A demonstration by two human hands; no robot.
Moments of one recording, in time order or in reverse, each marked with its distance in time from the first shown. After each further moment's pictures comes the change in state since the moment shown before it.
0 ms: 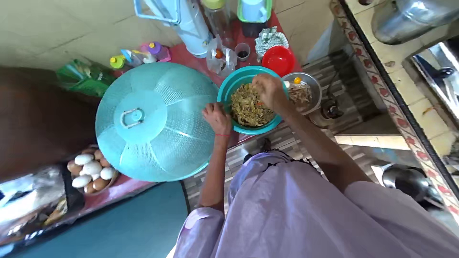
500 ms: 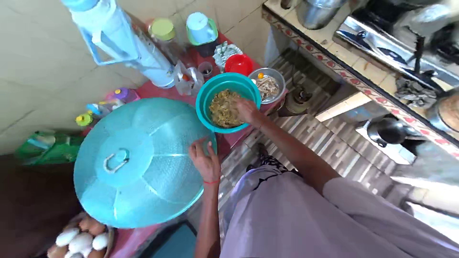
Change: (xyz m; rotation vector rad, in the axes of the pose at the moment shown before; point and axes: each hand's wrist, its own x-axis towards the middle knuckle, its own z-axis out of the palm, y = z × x) left_hand -0.094 -0.049 -0.069 -0.273 -0.024 0.314; right_hand -0.065 -0.039 0.048 -0.124 -0.086 0.312
